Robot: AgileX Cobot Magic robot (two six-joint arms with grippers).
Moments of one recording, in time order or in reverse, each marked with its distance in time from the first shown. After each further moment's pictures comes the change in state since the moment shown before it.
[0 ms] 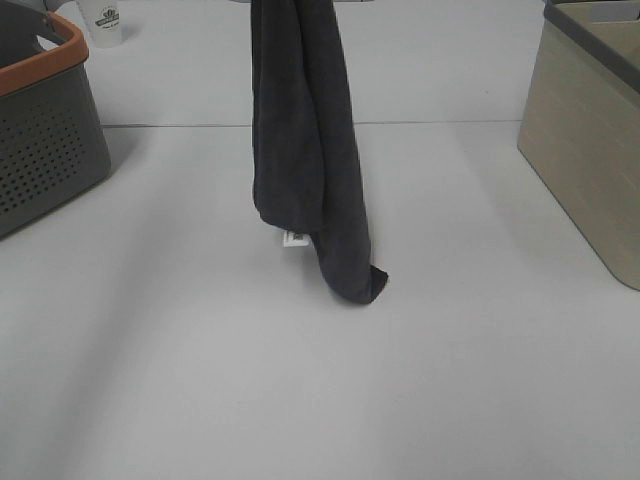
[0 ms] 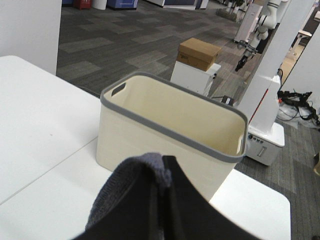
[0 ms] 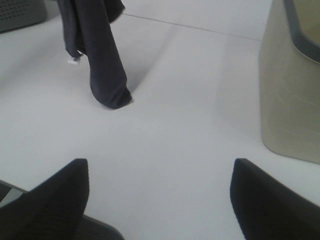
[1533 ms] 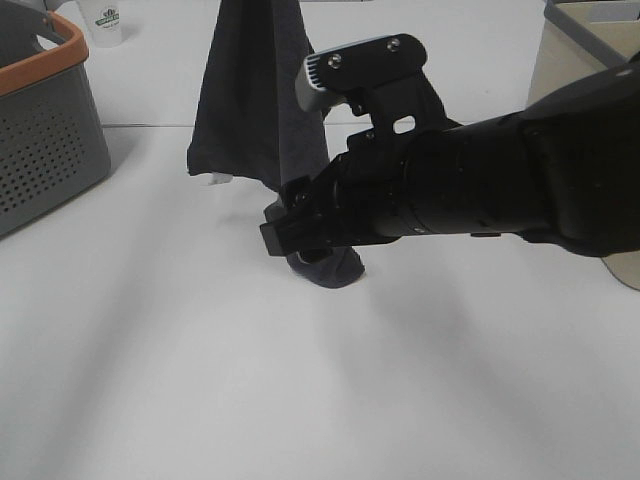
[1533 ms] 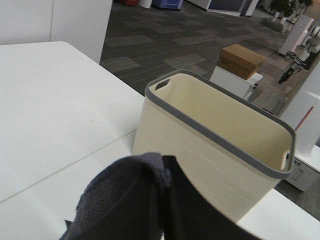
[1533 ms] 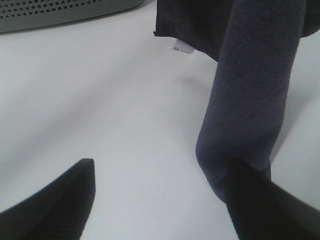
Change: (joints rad) left arm -0.005 -0.014 0.070 0.002 0.210 -0.043; right arm 0.642 1.534 -0.271 1.406 -1.180 -1.248
